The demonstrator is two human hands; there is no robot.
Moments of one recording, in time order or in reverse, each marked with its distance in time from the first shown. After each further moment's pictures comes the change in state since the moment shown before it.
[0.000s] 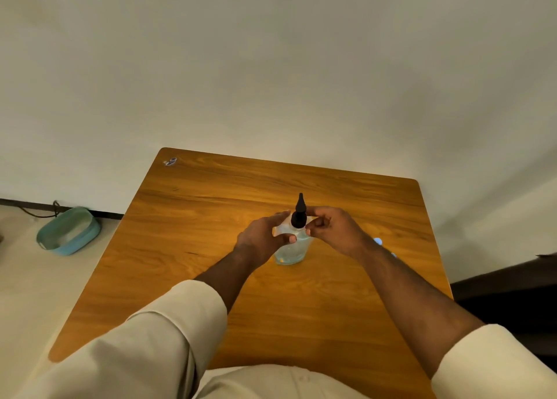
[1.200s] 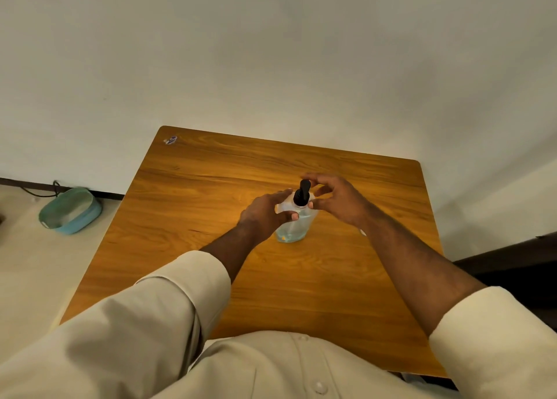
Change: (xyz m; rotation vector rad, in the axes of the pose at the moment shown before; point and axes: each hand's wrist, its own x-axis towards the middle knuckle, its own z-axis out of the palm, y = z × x) left_hand 0.001 0.002 -0.002 -0.002 -0.004 0.012; right_hand 0.013 -0.007 -0.008 -0.097 0.001 -0.013
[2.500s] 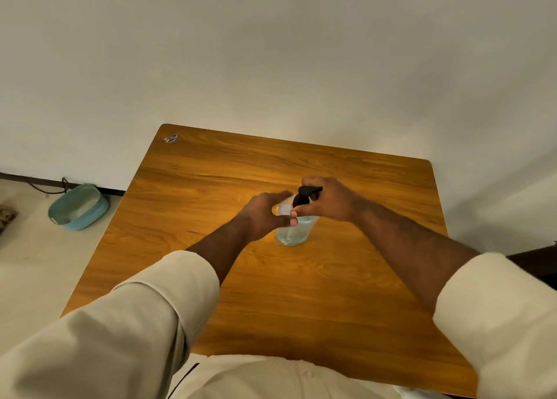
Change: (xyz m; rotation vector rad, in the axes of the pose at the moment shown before) left_hand 0.018 -0.009 -0.002 -0.057 -0.114 -0.037; right_hand 0.032 0.006 -0.001 -0.166 -0.181 -0.175
